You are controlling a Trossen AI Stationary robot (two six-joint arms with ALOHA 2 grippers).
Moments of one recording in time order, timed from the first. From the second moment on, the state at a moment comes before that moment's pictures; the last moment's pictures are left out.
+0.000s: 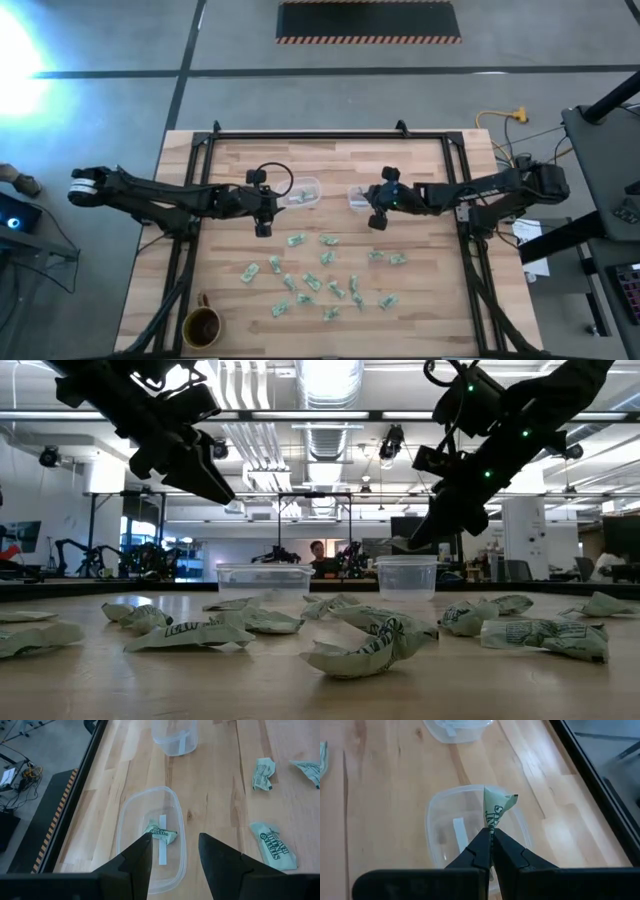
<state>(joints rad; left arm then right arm) -0.02 1.08 0.63 -0.21 -0.37 0.19 -0.10 1.39 0.58 0.04 0.36 -0.06</state>
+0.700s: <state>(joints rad) -0.02 1.08 0.63 -0.27 -0.20 0.15 -0.07 1.33 0.58 0.08 0.37 -0.12</state>
